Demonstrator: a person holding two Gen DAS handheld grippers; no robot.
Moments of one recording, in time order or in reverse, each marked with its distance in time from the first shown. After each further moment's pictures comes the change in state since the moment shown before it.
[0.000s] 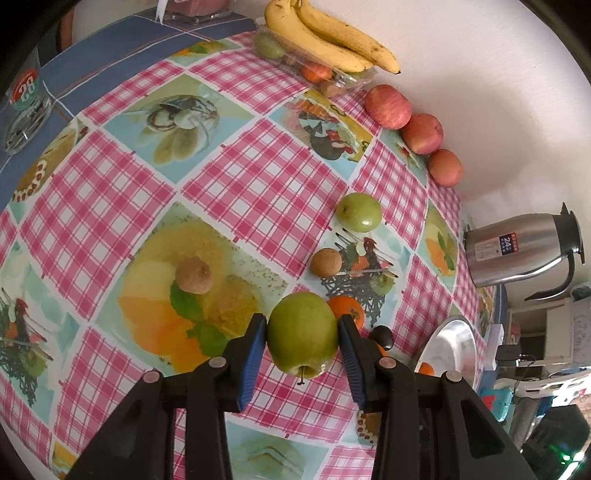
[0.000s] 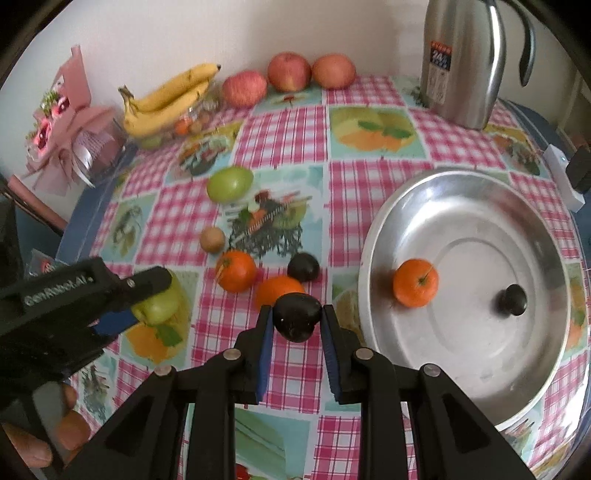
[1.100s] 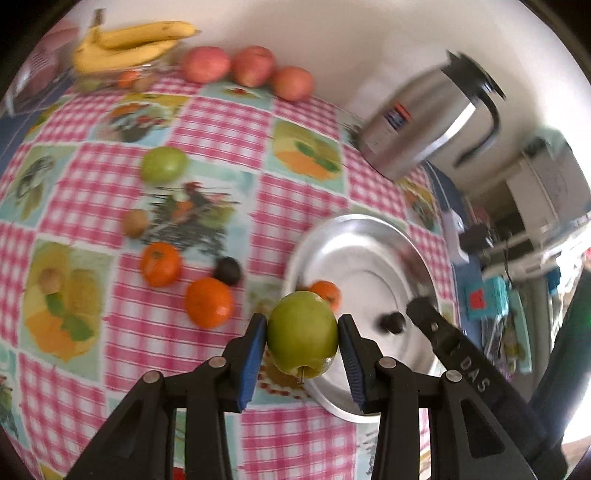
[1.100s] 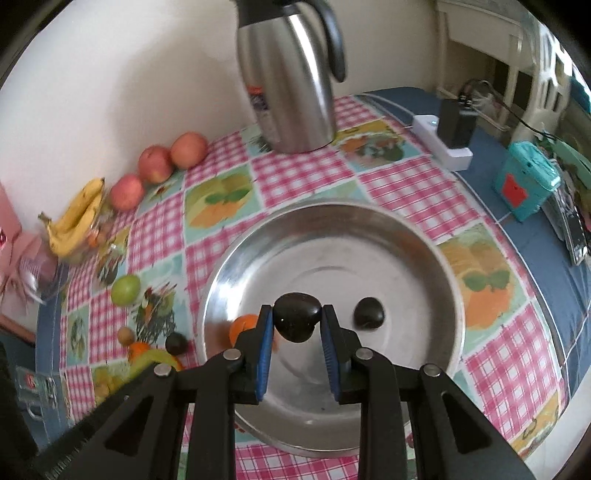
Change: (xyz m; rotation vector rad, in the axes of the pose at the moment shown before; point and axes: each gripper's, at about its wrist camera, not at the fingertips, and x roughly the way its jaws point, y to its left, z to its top) left arm 0.018 -0.134 -0.083 0.460 0.103 -0.112; right arm -0.053 -0.119 0.003 0.360 -0.172 -0.179
